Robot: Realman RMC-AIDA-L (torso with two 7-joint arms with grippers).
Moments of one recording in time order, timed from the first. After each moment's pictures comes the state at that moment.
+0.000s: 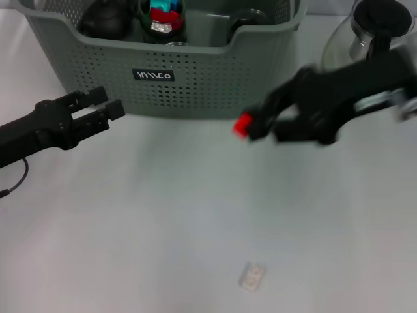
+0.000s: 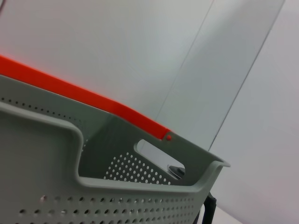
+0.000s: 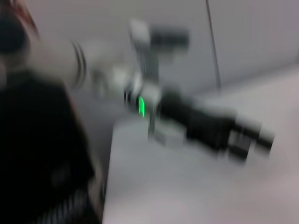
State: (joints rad) left arm -0.39 -2.06 0.21 0.51 2.07 1.73 -1.33; right arm 0.72 2.08 -0.99 -1.06 -1.96 -1.84 1.86
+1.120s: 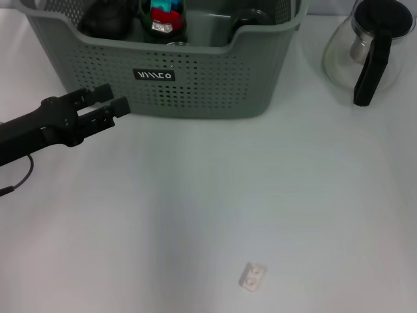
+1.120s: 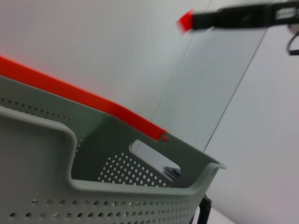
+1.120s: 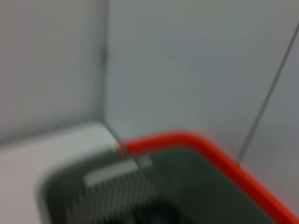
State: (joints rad) left arm -0.40 -2.06 0.22 0.51 2.07 1.73 -1.35; right arm 1.25 2.10 -1.06 -1.12 -2.53 -1.26 2.48
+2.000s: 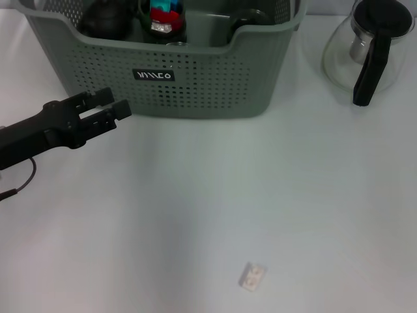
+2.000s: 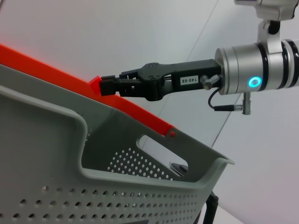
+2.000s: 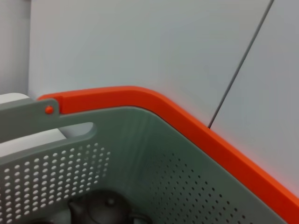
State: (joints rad) left arm -0.40 -2.06 0.22 0.49 2.07 1.70 -1.34; right arm 1.37 2.12 -1.54 -0.41 -2.37 -0.41 2.54
